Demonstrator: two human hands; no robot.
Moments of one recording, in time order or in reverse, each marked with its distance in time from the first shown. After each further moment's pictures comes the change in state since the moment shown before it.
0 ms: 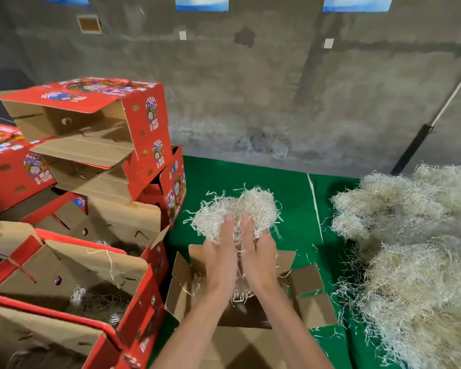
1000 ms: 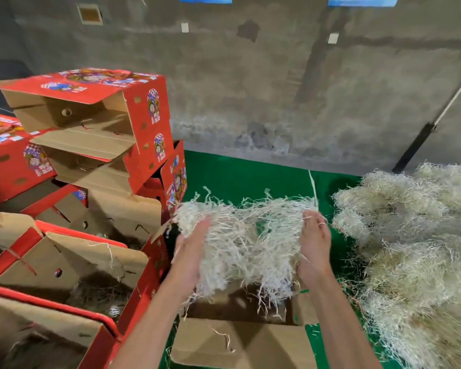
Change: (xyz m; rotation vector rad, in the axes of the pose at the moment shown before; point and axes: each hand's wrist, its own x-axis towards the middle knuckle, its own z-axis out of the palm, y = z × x) left_hand 0.026 0.019 -0.071 0.132 -0.173 -0.116; right_hand 0.035 0.004 -0.080 0.285 0.182 0.399
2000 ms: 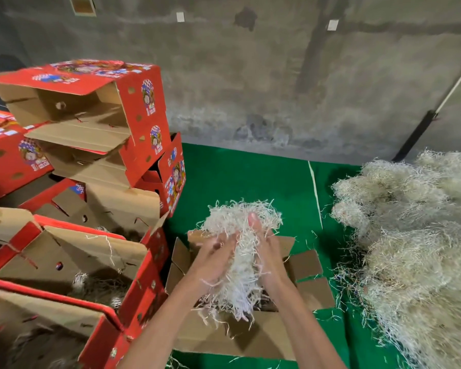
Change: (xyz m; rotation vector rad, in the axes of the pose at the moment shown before) left_hand -0.013 -0.028 0.027 0.273 -0.208 0.030; right_hand -0.052 0.046 0.029 -0.145 -0.405 0.227
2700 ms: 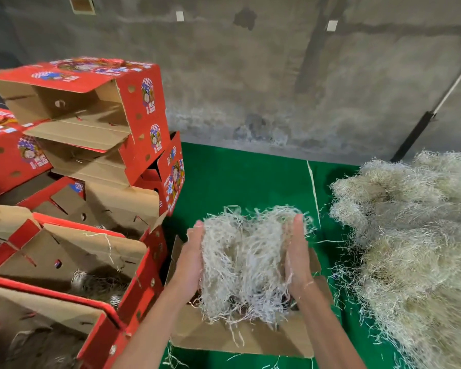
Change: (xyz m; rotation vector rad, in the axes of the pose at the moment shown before) left_hand 0.003 -0.009 -0.026 -0.350 0.069 -0.110; right_hand 0.007 0.000 -0.042 0.083 0.212 -0.110
